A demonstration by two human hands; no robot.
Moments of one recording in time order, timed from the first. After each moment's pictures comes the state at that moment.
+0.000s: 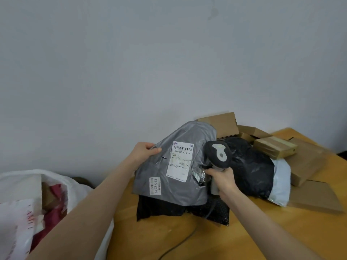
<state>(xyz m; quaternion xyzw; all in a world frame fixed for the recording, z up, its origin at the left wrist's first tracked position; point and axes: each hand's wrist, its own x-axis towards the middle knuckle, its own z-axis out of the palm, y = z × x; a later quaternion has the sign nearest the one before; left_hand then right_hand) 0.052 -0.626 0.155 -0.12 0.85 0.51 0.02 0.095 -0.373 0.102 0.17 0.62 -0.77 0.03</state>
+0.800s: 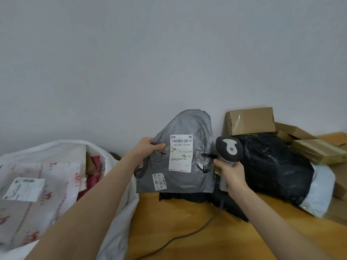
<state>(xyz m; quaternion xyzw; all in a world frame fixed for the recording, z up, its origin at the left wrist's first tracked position) 0.115 -0.681 0.154 -0.21 0.80 0.56 0.00 0.107 -0.415 0.096 0.13 0.63 -0.76 0.08</state>
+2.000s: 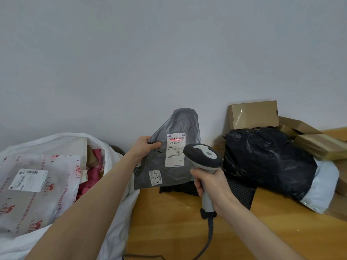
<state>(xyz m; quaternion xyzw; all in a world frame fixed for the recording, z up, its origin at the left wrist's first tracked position) 0.123 -0.682 0.136 -0.24 0.80 0.55 -0.03 0.175 -0.428 0.136 0.03 0.64 -0.73 0.25</state>
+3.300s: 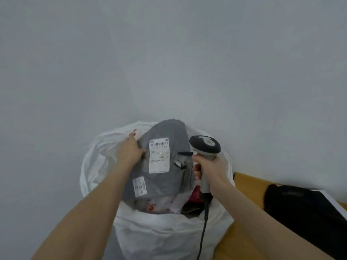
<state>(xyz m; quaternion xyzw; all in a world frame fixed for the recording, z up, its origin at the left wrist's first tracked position) 0.361 -1.021 0.171 -0.55 0.80 0.17 -0.17 0.233 -0.784 0.175 -0.14 0.61 -0.69 0.36</state>
